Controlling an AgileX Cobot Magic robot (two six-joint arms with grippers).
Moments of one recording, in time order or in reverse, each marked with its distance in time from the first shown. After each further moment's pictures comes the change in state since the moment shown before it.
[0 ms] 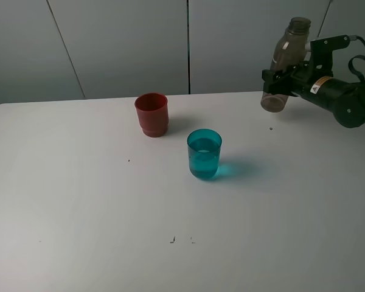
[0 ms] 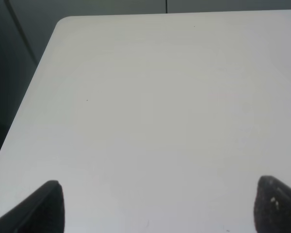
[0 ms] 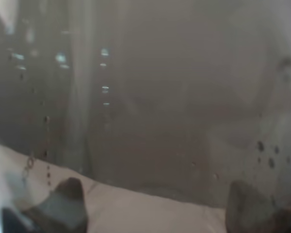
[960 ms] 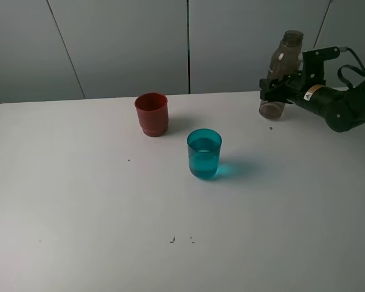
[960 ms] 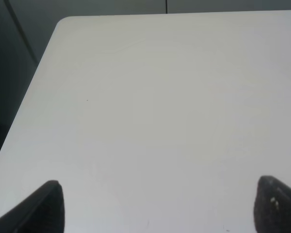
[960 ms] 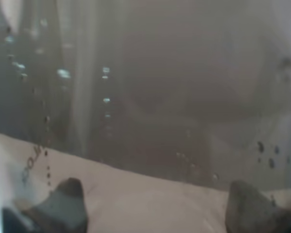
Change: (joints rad) left arm 0.000 0.000 0.000 0.000 0.000 0.000; right arm 0.000 0.087 -0.050 0.018 0.015 -0.016
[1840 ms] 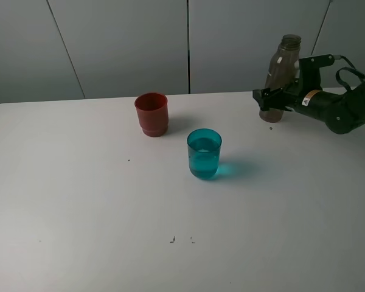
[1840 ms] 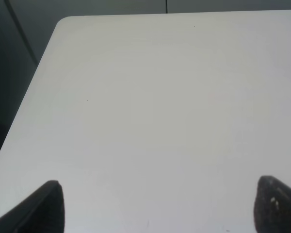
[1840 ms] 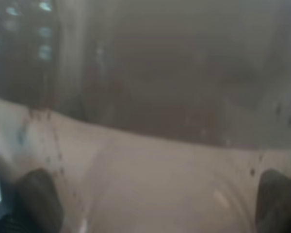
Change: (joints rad) left arm 0.000 0.000 0.000 0.000 0.000 0.000; right arm 0.000 0.004 0.001 -0.059 0.095 0.061
